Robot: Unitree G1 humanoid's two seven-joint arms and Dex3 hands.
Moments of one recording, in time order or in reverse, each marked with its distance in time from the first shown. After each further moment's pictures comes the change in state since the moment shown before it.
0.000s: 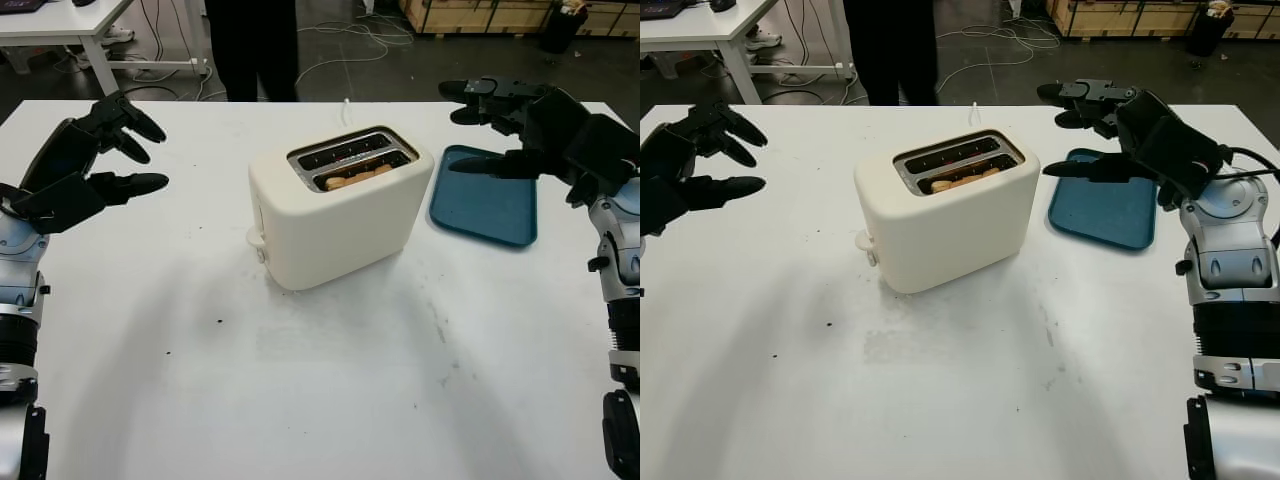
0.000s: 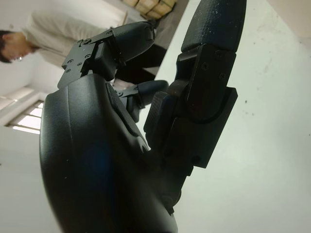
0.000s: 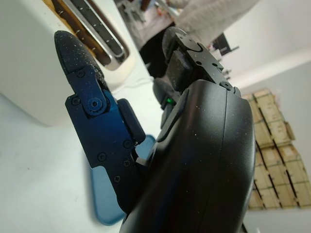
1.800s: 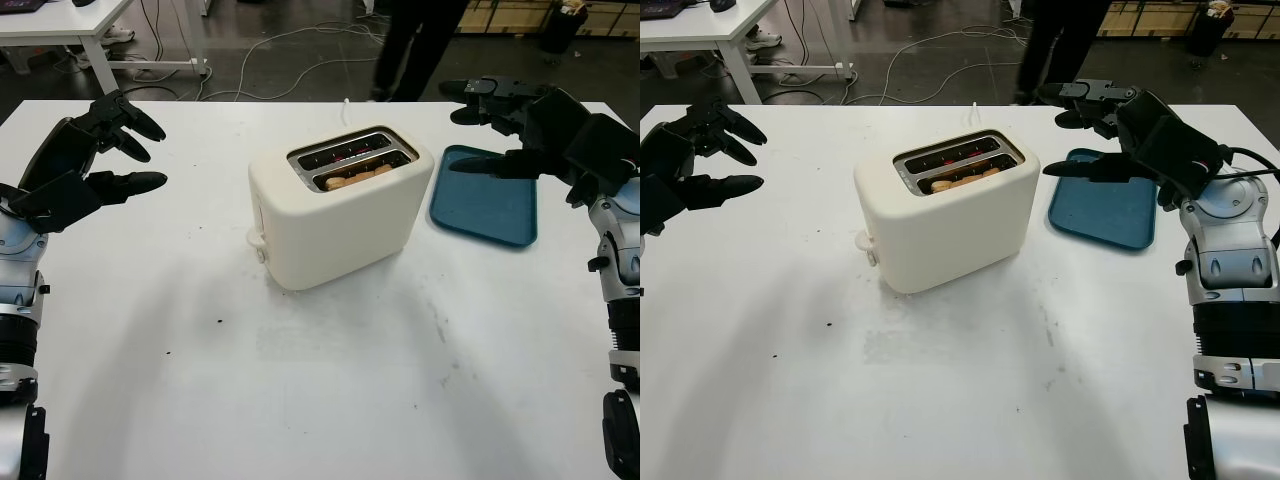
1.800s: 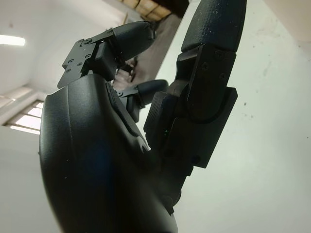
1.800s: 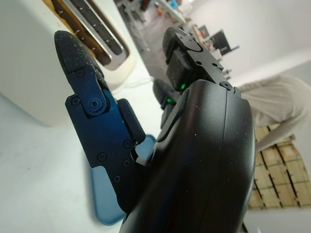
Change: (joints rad) left arm 0.000 0.000 0.002 -0.004 -0.021 0.007 -0.007; right arm 0.000 0.000 0.000 0.000 0.000 0.002 -0.001
